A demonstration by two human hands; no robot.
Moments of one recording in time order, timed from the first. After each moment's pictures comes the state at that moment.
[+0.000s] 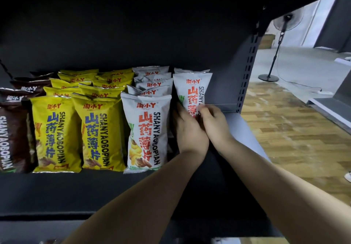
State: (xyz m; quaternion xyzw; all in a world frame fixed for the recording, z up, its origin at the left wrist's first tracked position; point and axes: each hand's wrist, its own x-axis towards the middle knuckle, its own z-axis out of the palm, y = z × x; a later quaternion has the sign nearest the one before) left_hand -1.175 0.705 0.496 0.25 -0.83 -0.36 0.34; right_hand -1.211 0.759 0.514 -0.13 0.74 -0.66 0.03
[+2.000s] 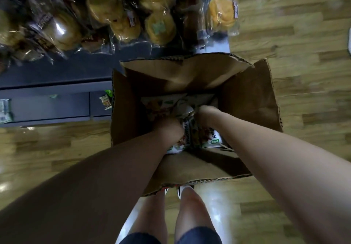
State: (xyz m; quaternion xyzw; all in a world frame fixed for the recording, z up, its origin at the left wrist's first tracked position) left_hand -0.919 0.813 0.177 0.26 -0.82 -0.20 -0.48; right_hand -0.996 0.909 0.122 -0.10 0.85 -0.02 0.52
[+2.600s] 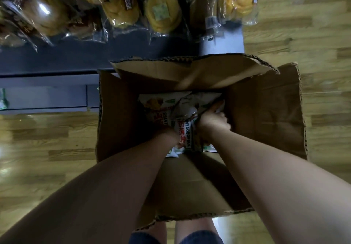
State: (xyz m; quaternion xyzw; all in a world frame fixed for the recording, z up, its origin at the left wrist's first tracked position) left_hand -0.919 0.818 0.132 0.33 -0.75 -0.20 -0.54; right_hand -0.980 0.907 0.082 0.13 0.88 -0.04 0.46
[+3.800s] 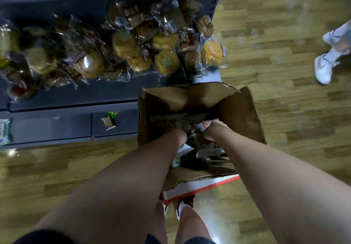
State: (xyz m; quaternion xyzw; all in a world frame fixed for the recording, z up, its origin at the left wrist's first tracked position) left_hand -0.926 0.804 0.222 0.24 -0.79 -0.24 -0.51; right_hand -0.985 0.904 0.188 0.15 0.87 -0.01 0.47
